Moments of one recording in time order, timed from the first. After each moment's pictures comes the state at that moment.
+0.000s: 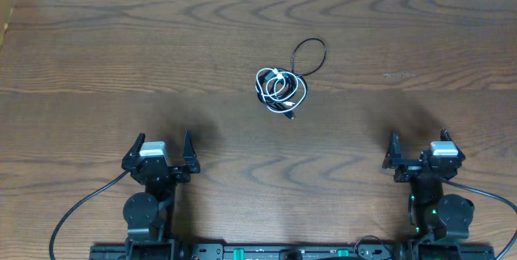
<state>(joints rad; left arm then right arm) 0.01 0.02 0.02 -0.12 -0.01 -0.04 -0.05 0.01 0.01 -0.06 -0.06 0.02</state>
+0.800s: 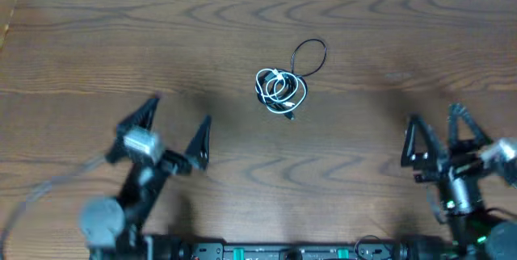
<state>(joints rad) 0.01 0.36 0.50 0.05 0.46 -0.15 -0.05 0.26 0.52 -0.02 -0.30 0.54</state>
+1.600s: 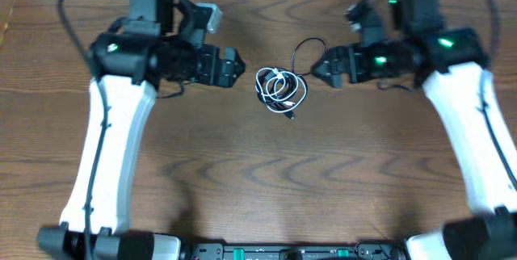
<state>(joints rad) -0.16 1.58 1.69 -1.19 0.43 0.03 0.24 1.66 1.64 -1.08 -0.56 0.08</state>
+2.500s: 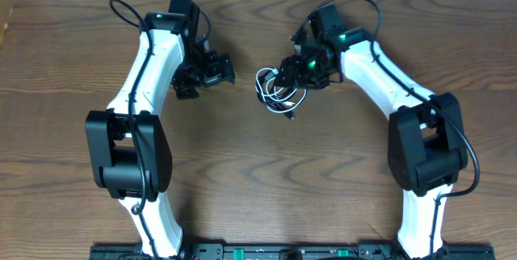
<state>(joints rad) -0.11 2.01 1.68 -1.19 0.26 -0.39 0.40 2.12 1.64 -0.76 -0.49 0.37</state>
